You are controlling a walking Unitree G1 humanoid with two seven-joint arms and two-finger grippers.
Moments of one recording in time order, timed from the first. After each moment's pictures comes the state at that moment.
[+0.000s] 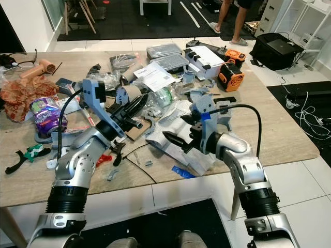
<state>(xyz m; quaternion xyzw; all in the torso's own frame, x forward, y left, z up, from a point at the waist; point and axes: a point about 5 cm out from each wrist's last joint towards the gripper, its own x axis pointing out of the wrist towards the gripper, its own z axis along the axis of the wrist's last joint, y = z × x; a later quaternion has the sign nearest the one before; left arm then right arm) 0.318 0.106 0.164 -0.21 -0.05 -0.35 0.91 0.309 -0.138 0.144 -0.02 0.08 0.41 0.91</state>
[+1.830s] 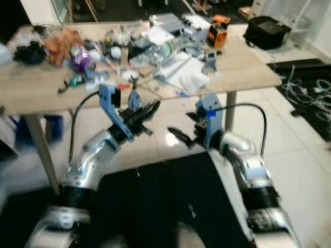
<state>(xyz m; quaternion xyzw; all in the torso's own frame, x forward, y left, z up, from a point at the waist) 0.319 0.098 0.160 -0.18 -0.05 -0.37 0.91 0.315 -0.138 0.144 -0.01 0.06 0.40 0.91</state>
